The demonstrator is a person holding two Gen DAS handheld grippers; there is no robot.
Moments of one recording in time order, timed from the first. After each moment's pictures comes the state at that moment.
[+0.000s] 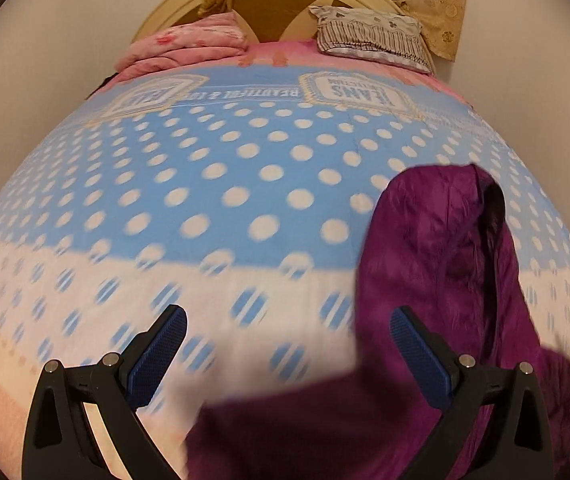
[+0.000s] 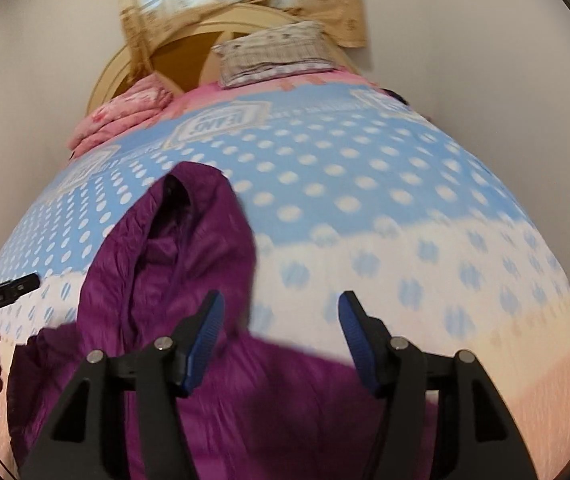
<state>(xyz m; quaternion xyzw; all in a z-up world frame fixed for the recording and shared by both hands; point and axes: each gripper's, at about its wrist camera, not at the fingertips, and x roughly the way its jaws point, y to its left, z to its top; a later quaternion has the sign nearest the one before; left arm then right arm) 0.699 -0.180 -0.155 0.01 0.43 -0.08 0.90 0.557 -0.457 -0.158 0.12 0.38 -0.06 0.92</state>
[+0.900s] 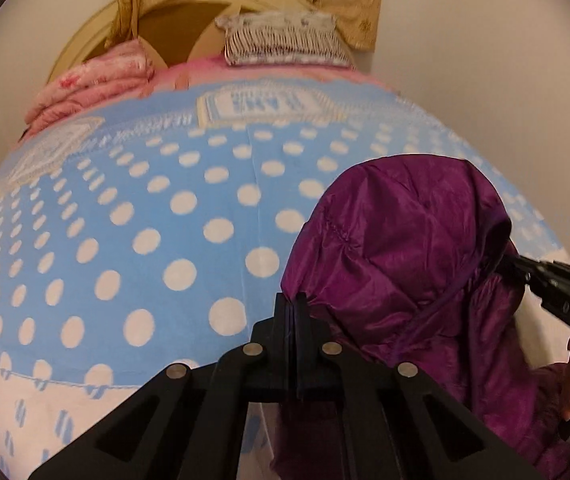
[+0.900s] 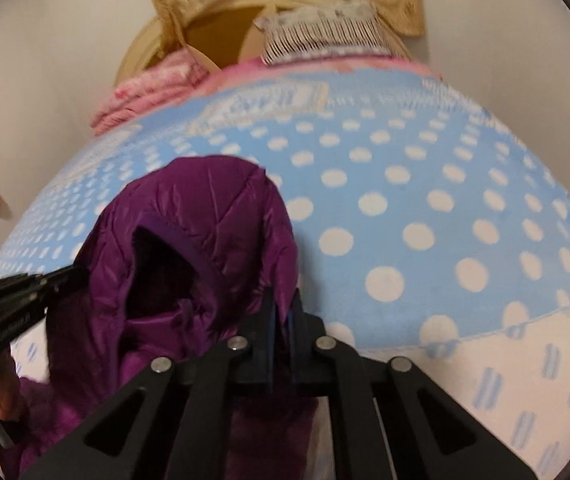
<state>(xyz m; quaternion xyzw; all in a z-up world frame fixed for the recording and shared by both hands) 0.748 -0.246 -0.161 0.05 0.39 -0.21 0.89 0.637 -0.433 -0.181 0.09 0.38 0.00 0.92</state>
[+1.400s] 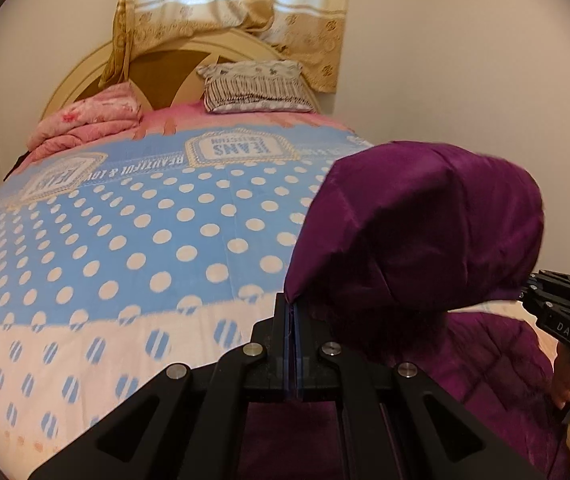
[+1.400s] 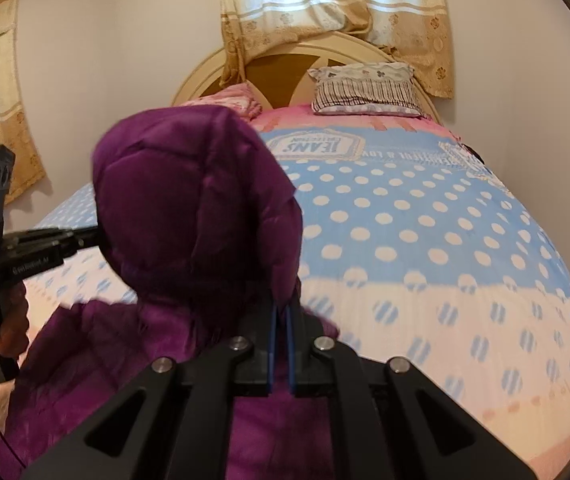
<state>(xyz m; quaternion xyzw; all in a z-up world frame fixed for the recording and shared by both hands) 0.621 -0.203 -0.116 0.04 0.32 -0.27 0.91 0.505 -0.388 -0.140 0.04 0.32 0.05 0.95</state>
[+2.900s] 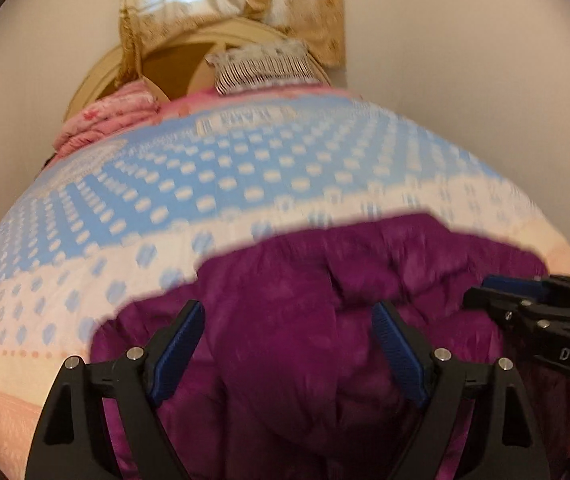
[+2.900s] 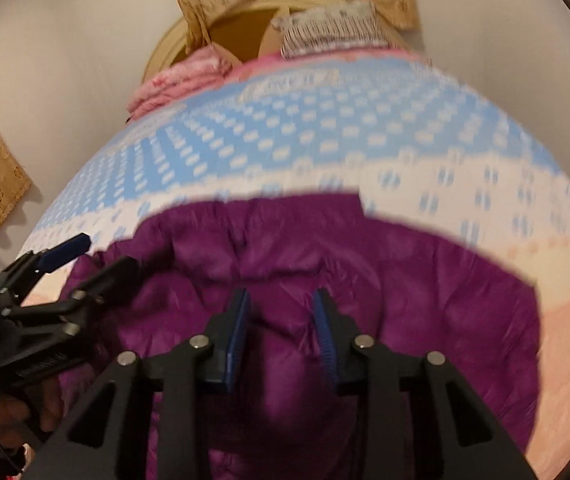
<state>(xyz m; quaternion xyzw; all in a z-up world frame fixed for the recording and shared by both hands) 0.528 -0.244 -0.171 0.11 0.35 -0.21 0.91 0.454 -0.360 -0.196 0.13 0.41 0.02 0.90</state>
